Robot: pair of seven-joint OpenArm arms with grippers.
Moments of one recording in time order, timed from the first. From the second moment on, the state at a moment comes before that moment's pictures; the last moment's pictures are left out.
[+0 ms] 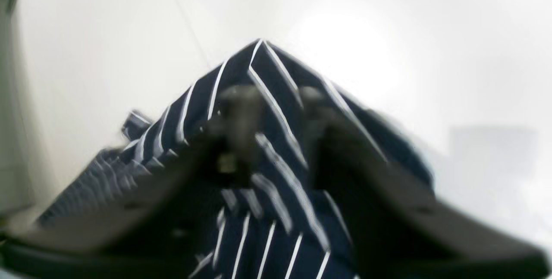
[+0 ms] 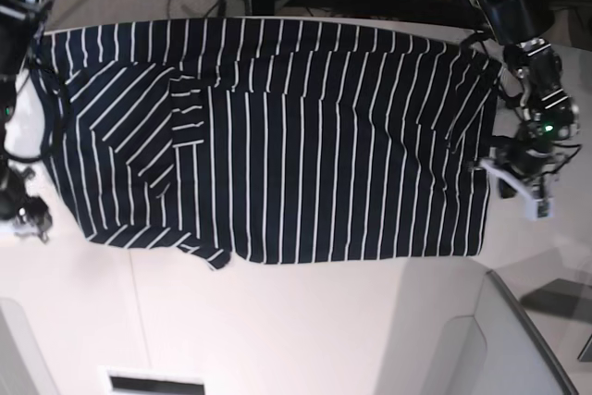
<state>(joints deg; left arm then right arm) -3.4 -14.0 -31.5 70.7 0.6 -25.8 27.9 12.0 17.7 23.8 66.3 36.3 -0.4 -45.5</state>
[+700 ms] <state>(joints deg) 12.6 -17.9 -39.3 75.7 -18.0 -26.4 29.4 25.0 16.9 23.9 29.8 20.3 15.0 -26.1</state>
